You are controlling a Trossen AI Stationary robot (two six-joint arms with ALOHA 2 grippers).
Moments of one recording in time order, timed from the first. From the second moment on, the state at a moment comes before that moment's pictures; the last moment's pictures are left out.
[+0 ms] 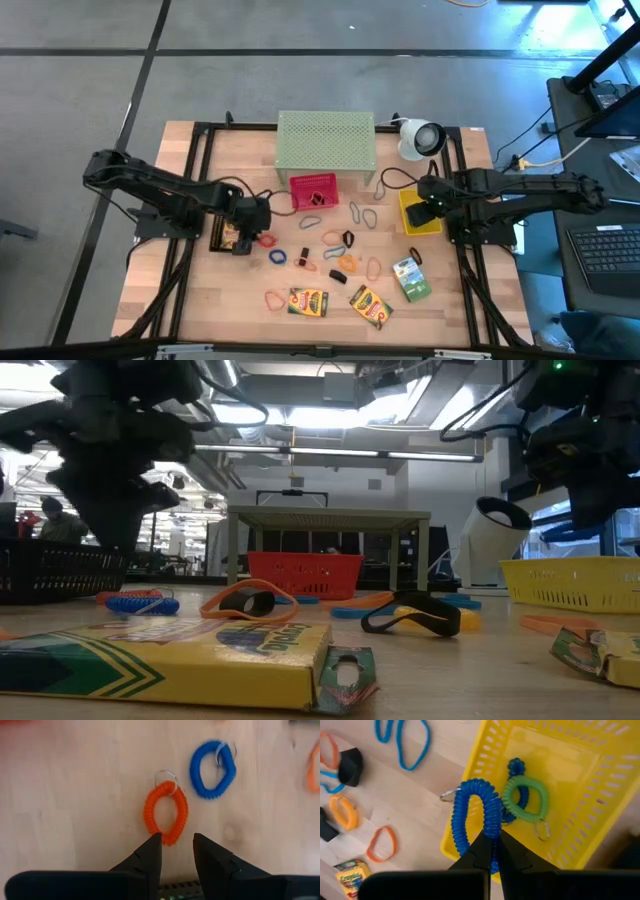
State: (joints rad) left arm -0.19 1.26 0.69 -0.60 0.12 -0.07; right arm -0.07 0.85 0.61 -1.03 -0.06 1.04
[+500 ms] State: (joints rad) left arm -0.27 1.40 0.69 -0.49 0.08 -0.03; right arm -0.09 0.88 0.61 -1.05 -0.06 1.09
